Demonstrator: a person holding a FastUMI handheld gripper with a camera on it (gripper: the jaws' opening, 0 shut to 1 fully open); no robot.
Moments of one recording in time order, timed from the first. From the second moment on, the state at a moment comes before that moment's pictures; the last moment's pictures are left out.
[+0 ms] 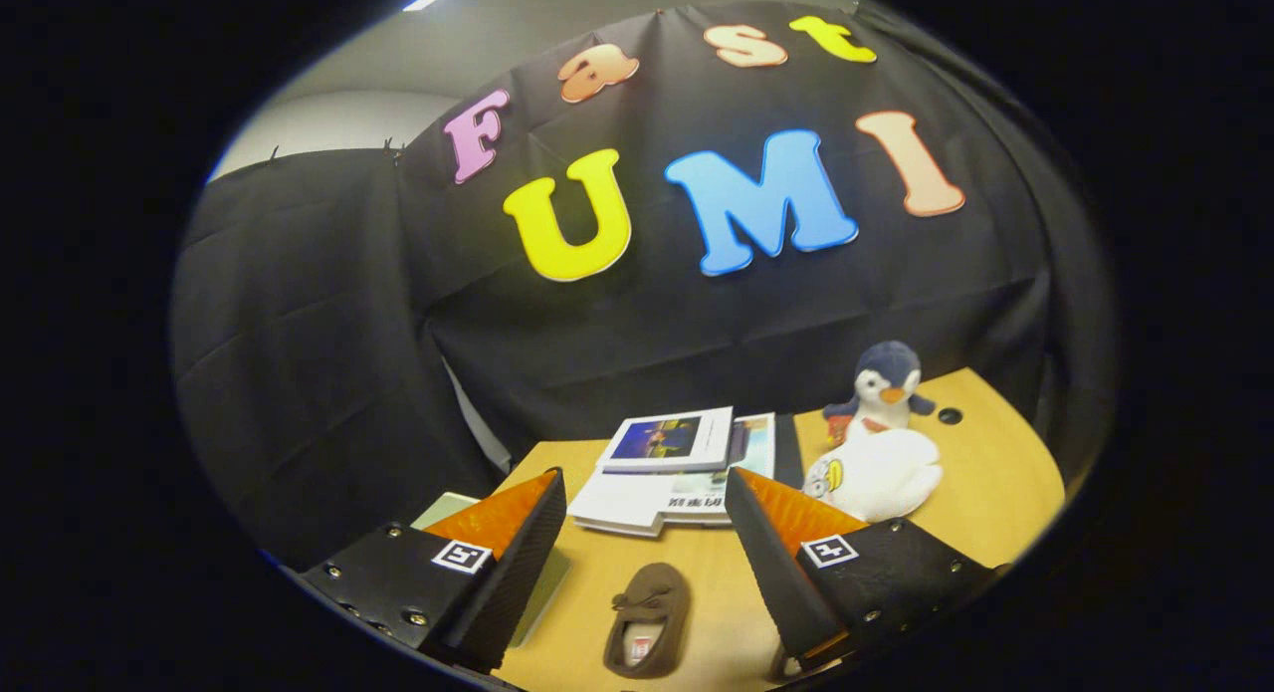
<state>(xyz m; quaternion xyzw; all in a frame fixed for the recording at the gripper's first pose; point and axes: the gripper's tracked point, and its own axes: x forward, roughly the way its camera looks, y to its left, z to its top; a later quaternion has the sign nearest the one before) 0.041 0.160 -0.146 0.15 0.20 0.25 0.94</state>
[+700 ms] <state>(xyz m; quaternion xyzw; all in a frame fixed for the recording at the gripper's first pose) -0.007 0.296 -0.256 0.24 0.37 0.43 0.79</state>
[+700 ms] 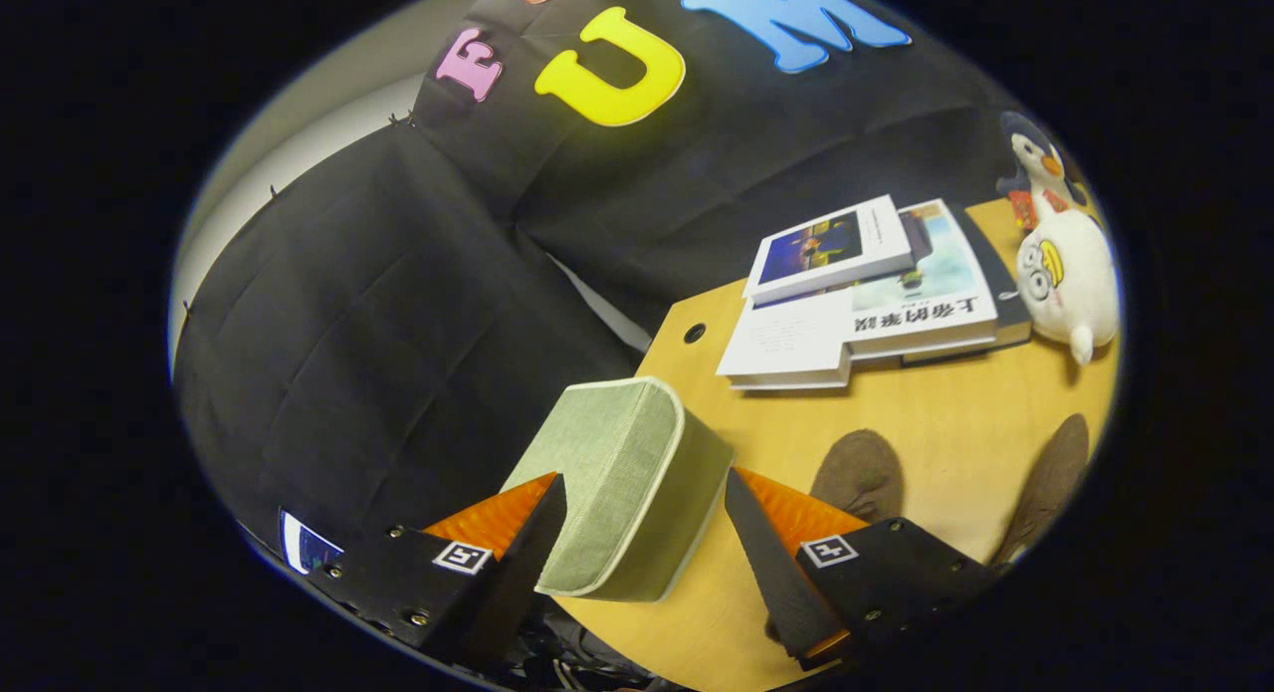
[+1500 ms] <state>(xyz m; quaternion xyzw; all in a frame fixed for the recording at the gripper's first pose) -0.045 0.376 -0.324 0.40 0.47 0.53 0.58</state>
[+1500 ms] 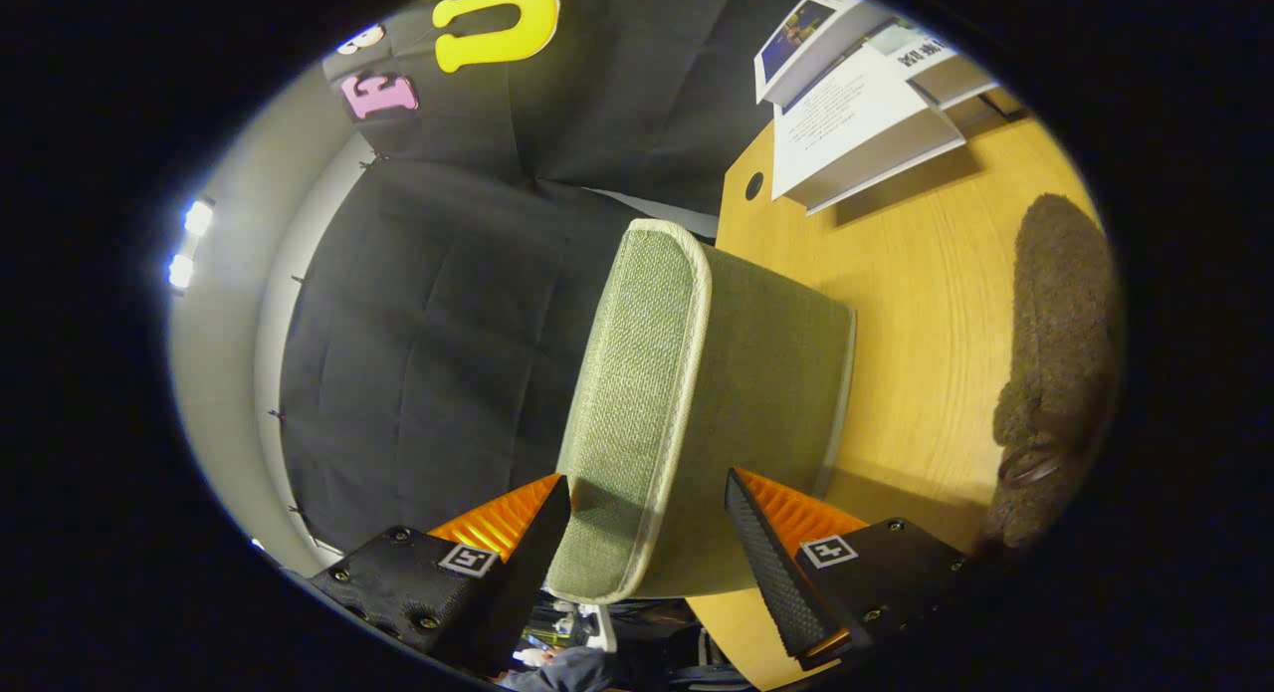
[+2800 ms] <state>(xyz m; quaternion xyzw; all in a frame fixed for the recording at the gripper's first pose) -0.046 0.391 -0.243 0.36 0.49 0.52 0.60</state>
